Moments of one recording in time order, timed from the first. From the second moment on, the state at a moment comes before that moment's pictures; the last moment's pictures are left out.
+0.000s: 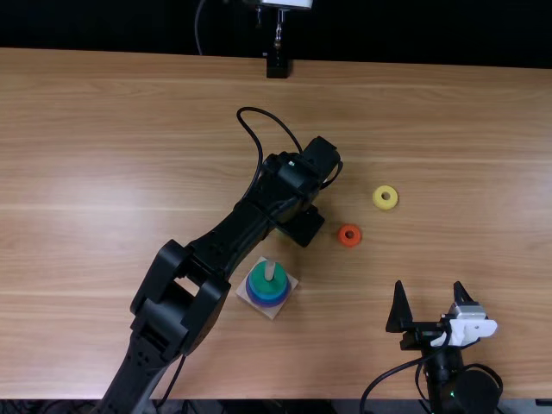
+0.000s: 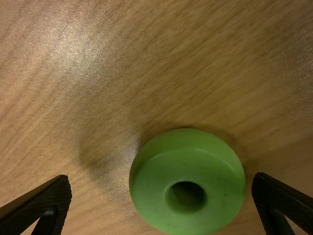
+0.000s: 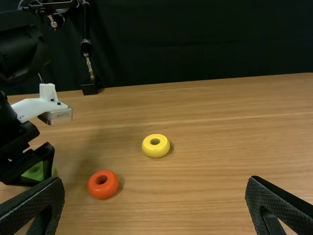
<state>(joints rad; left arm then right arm) -0.65 2.40 2.06 -1.08 -0.12 -0.05 0.00 0.01 0.03 -0.10 -0.04 0.05</state>
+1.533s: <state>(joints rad) -0.63 2.40 2.26 -1.22 -0.06 -0.05 0.00 0.01 0.03 -0.10 -0.04 0.05</state>
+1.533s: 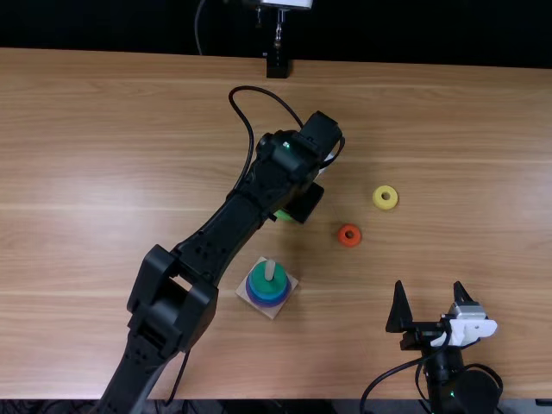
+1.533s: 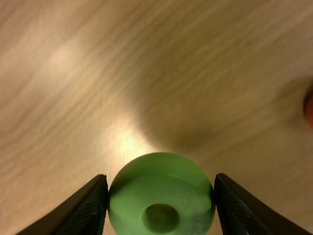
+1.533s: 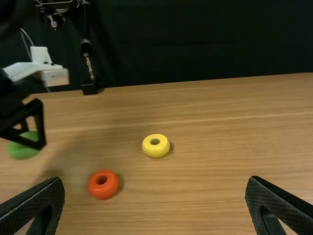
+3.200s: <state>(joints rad) -0.61 1.84 1.96 -1.31 -0.05 -0.31 0.00 0.01 0.03 -0.10 -0.04 0.05</state>
